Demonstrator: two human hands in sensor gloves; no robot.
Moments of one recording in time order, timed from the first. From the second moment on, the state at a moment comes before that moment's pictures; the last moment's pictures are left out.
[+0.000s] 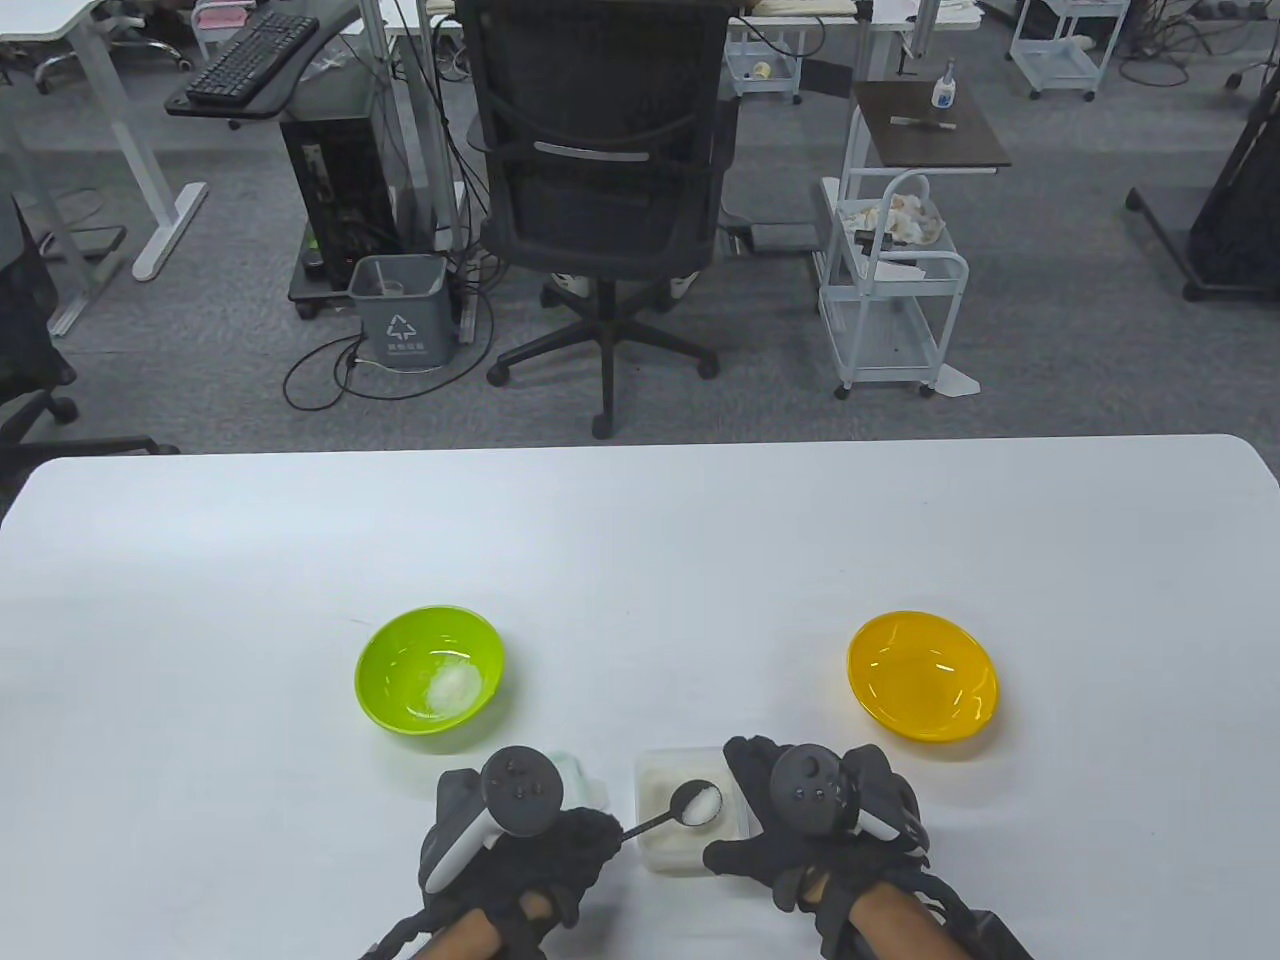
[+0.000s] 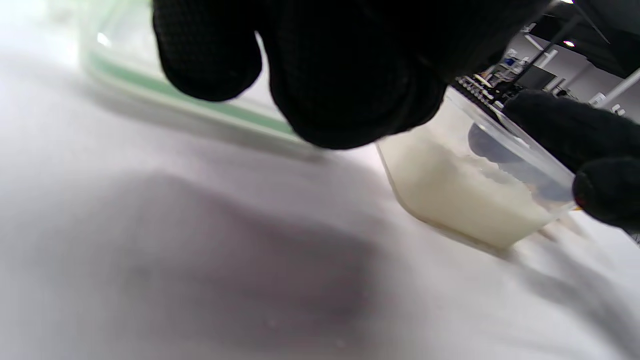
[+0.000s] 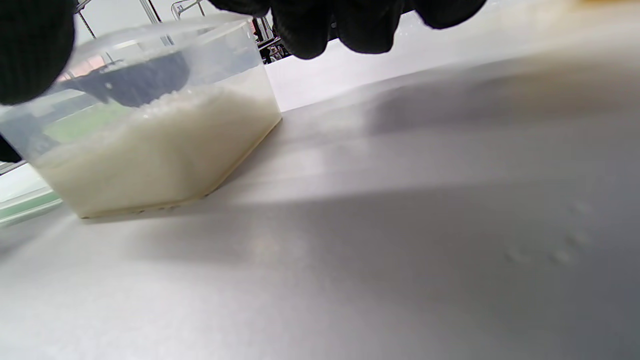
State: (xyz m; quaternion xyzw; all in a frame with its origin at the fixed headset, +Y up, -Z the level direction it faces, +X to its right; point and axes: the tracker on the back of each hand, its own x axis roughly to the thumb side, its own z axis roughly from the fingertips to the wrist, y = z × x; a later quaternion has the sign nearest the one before) left_hand -0.155 -0.765 -0.308 -0.25 -0.05 0.29 0.92; right_hand 0.134 -0.769 -0.331 0.18 0.14 0.96 0.16
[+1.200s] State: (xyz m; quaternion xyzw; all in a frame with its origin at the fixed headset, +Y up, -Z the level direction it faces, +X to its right) left_hand -0.264 -0.750 -0.332 -0.16 0.11 0.51 0.84; right_hand 0.134 -0.769 -0.331 0.18 0.14 0.96 0.16
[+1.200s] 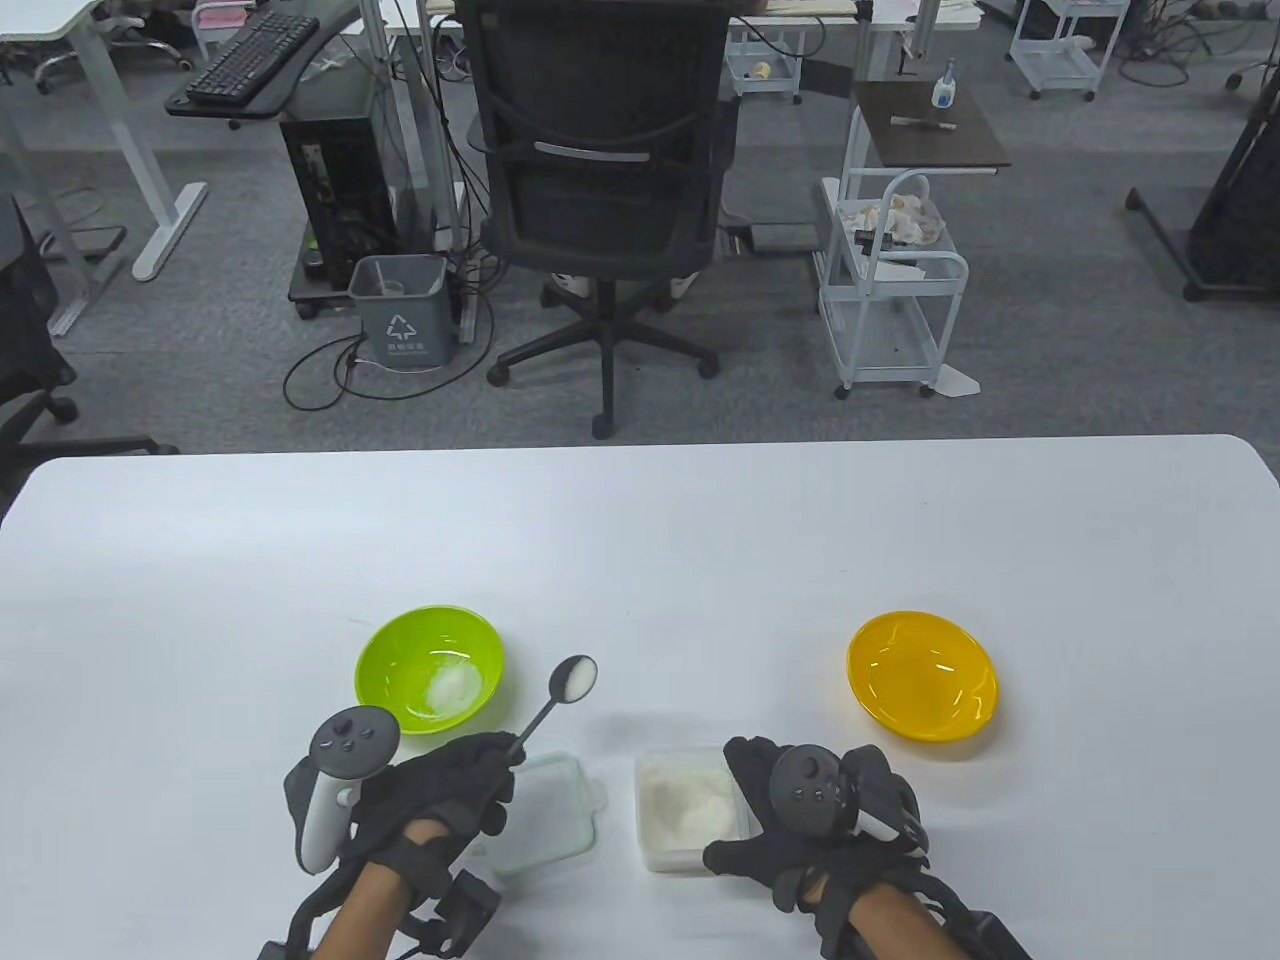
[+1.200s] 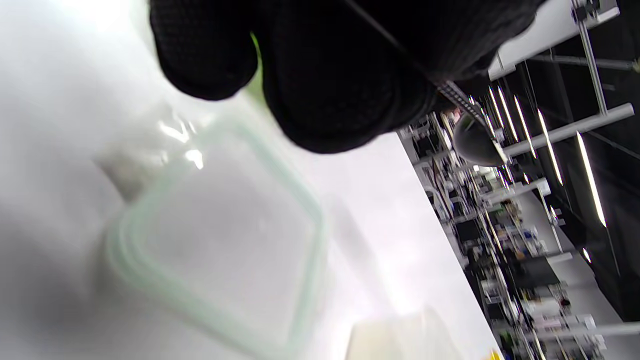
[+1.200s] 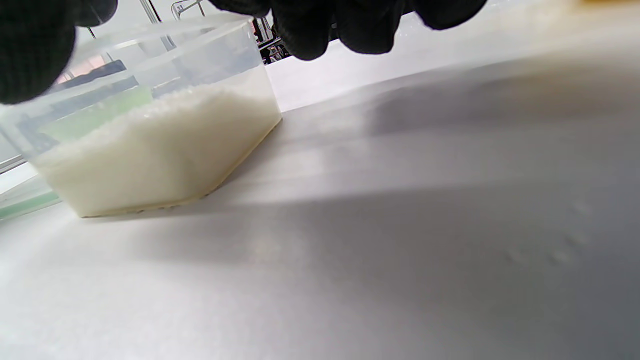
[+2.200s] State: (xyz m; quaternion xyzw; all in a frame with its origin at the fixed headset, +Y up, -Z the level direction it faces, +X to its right) left_hand -0.270 -0.721 -0.330 0.10 0.22 -0.06 0.97; right_hand 0.135 -0.770 -0.331 0.18 0.14 0.96 0.17
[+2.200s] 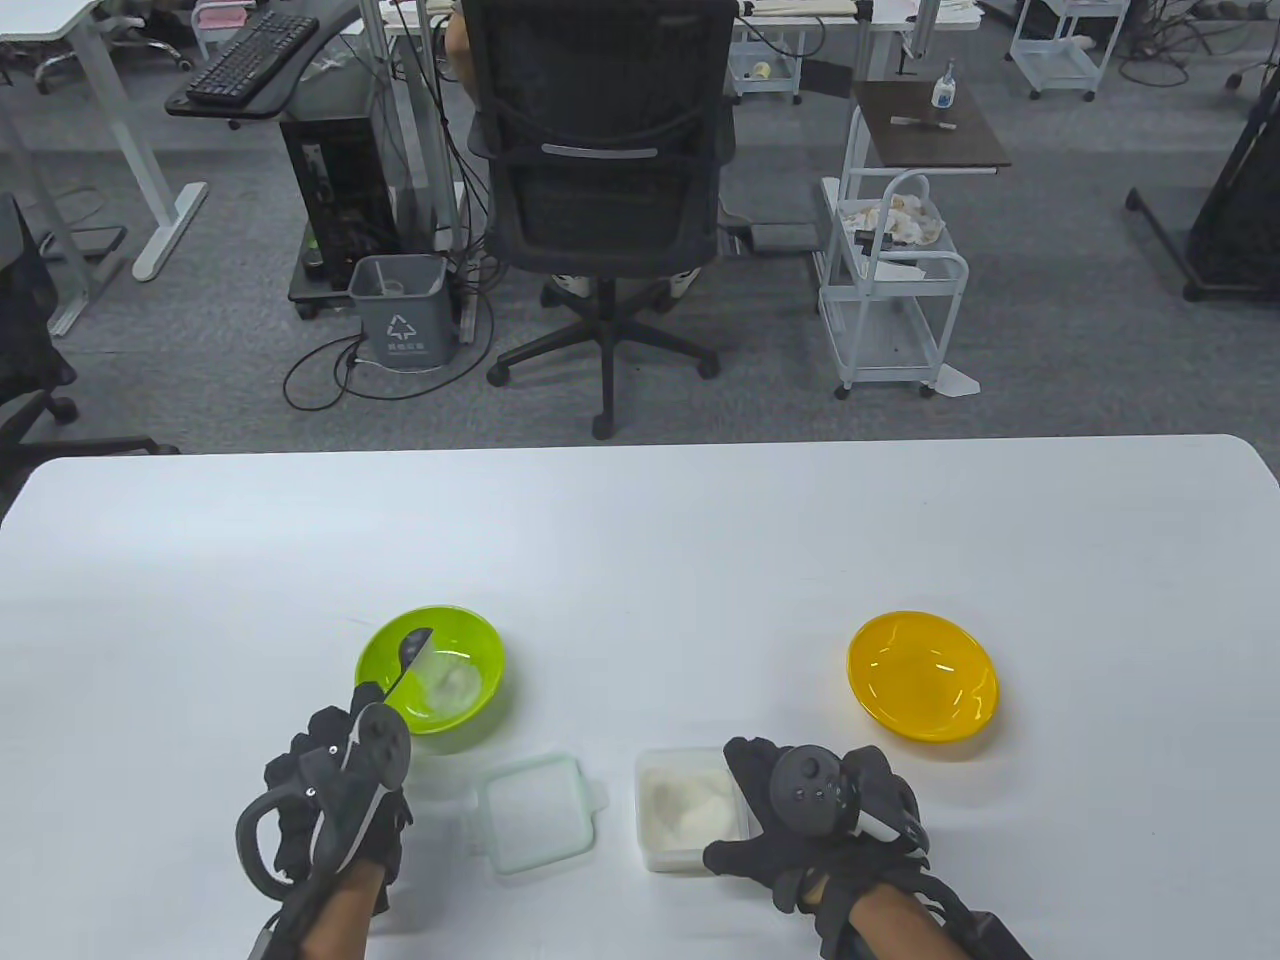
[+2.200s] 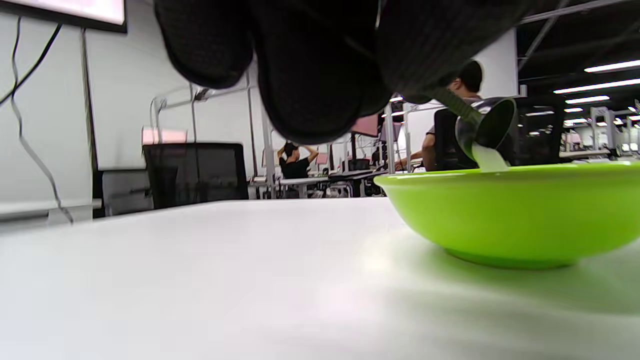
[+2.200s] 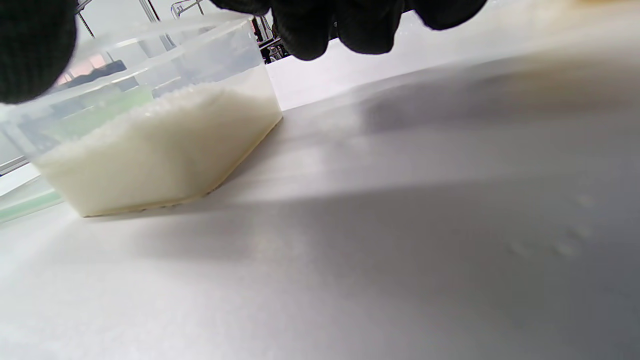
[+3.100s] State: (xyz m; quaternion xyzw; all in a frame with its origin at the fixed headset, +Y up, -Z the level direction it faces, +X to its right) left_hand -0.219 -0.711 -0.325 0.05 0.13 0.07 0.99; right_hand 0.133 -0.768 -0.330 0.17 0.13 0.96 0.17
